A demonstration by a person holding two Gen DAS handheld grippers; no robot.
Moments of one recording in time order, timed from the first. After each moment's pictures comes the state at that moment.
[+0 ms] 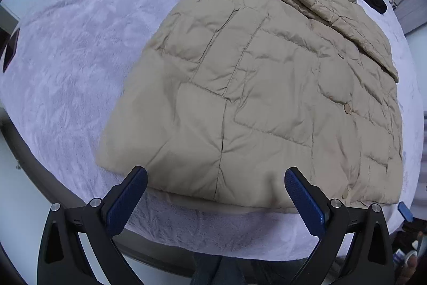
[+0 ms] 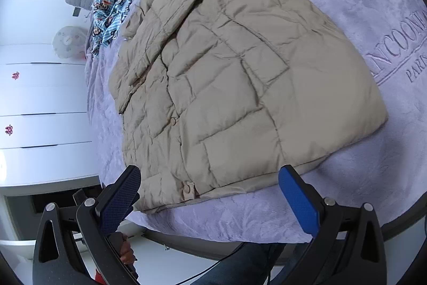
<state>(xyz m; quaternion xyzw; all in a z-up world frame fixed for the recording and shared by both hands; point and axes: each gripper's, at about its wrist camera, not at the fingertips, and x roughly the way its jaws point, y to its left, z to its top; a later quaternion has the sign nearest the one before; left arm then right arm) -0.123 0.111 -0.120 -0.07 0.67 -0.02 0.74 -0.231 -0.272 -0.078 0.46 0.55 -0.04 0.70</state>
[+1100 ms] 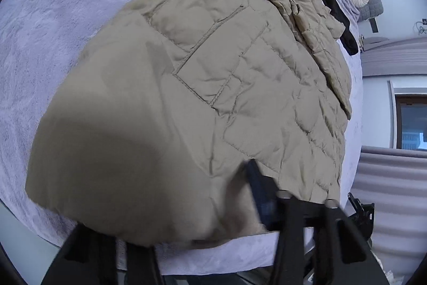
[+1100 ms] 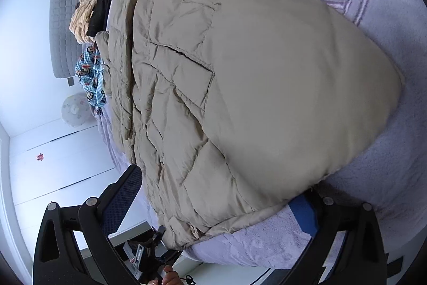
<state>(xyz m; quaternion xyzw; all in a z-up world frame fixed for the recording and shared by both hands) -0.103 0.146 -0.171 -0.27 0.66 -0.12 0.69 -0.255 -0.310 -0.167 0.64 0.45 -0.10 0.61</state>
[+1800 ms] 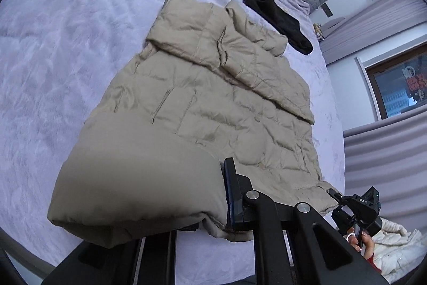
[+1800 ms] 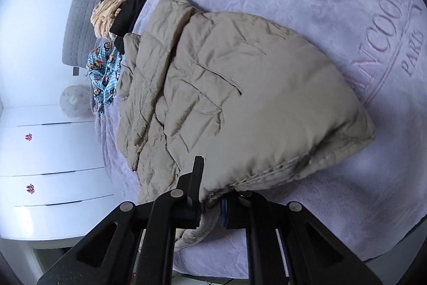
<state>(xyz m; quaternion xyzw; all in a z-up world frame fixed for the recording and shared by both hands) -0.051 0.145 -0.065 -0.21 0.57 -0.22 0.77 -0.233 -0.316 -0.100 0.55 0.43 -0.10 0.71</state>
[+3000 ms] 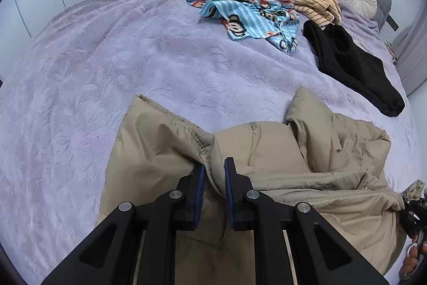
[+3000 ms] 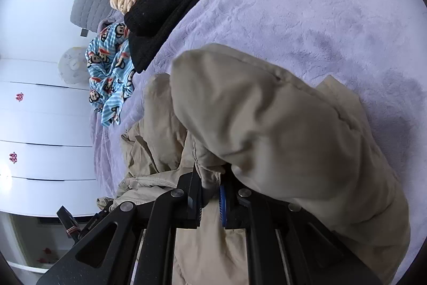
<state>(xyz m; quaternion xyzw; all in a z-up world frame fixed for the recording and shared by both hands) 0.263 0.044 -0.113 -0.08 0.53 -0.01 0.84 0.156 -0.407 -0.128 0.45 0.50 -0.01 0.74</state>
